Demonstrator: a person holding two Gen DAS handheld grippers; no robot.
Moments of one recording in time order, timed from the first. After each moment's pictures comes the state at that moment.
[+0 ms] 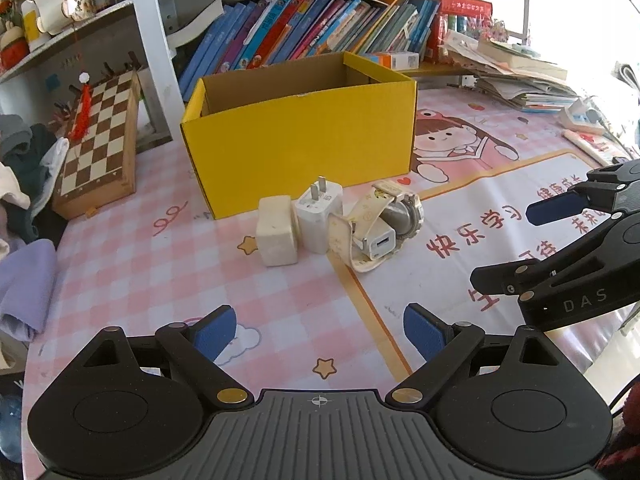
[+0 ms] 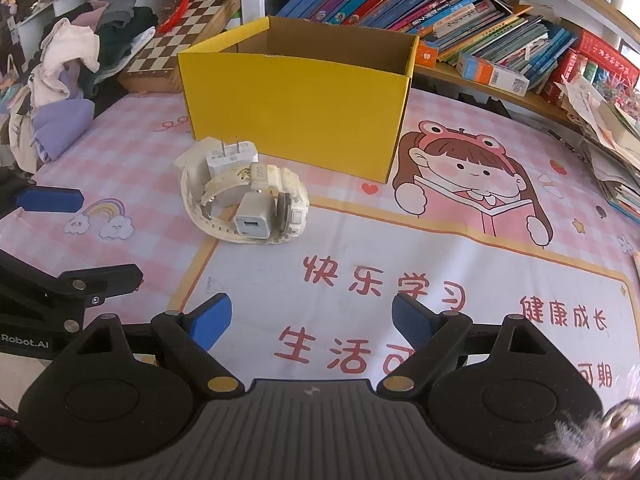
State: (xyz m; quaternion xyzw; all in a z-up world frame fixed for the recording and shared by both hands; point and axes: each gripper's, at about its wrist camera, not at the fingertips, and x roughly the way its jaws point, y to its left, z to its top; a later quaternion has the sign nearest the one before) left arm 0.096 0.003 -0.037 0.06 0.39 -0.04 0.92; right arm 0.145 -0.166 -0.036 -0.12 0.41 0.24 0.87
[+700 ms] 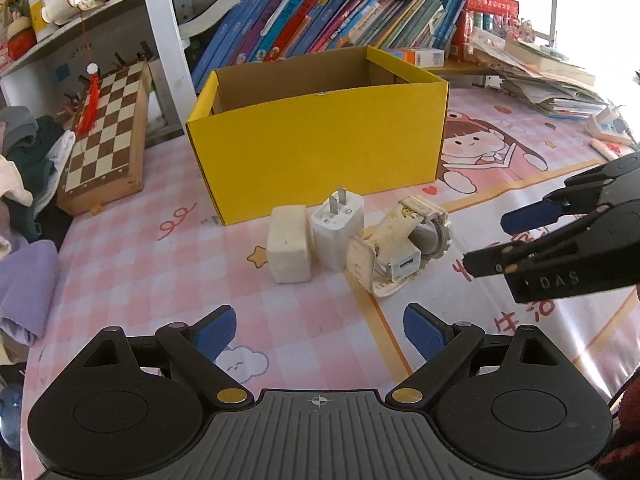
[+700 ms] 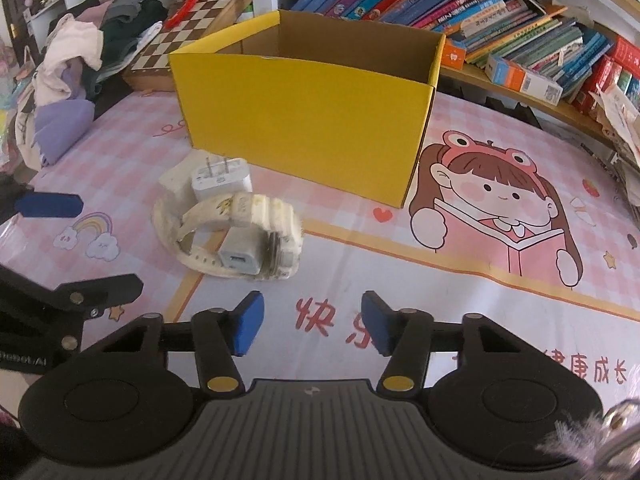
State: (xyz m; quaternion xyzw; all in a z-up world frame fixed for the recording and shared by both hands) left arm 0.126 0.005 -0.042 0.06 0.40 -0.02 0.91; right arm 0.197 -0.156 -0.044 -0.12 0.42 0.27 0.86
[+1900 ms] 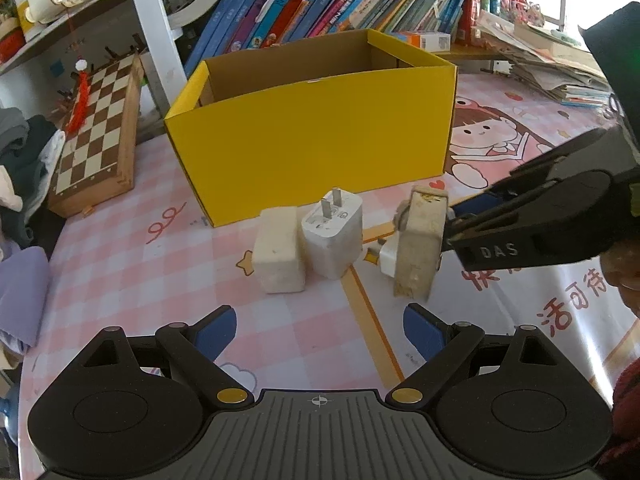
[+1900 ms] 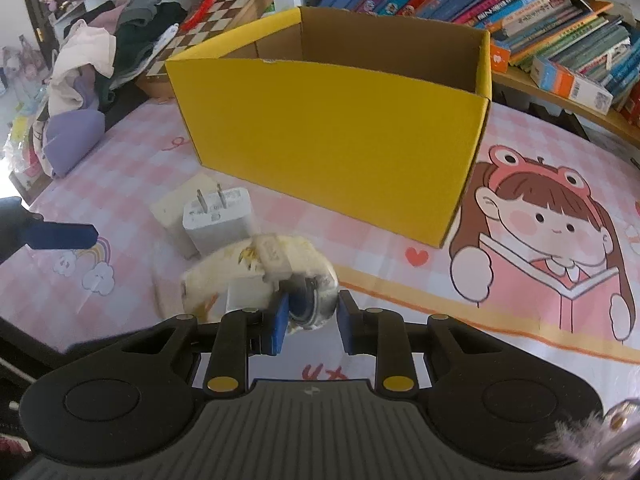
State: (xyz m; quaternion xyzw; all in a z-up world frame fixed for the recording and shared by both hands) left arm 0.151 -0.007 -0.050 0.07 0.42 -0.01 0.91; right arm 0.243 -0.137 -0.061 -0.10 0.41 0.33 0.84
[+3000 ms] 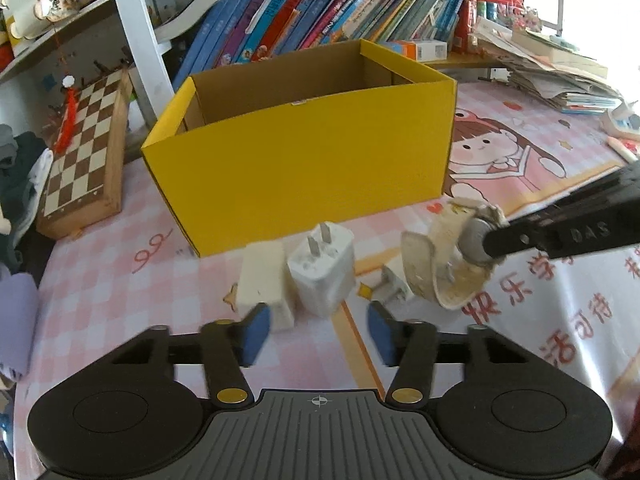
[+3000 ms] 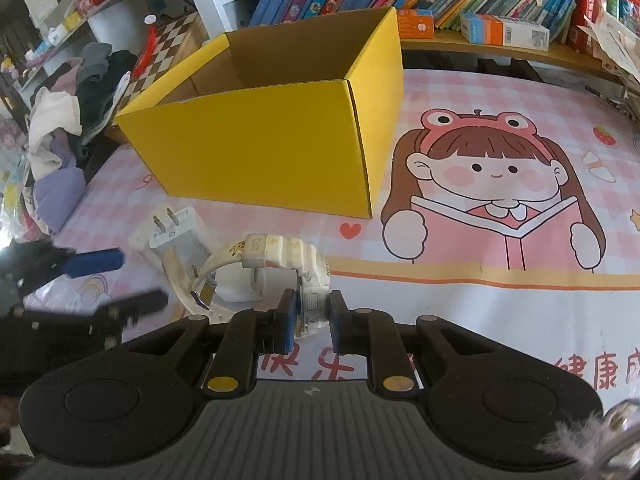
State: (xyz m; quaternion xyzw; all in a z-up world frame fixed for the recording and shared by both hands) left arm 0.177 -0.014 -0.052 0.08 0.41 -0.01 0.91; right arm 0.250 -0.197 -0.050 0.00 0.45 0.29 0.85
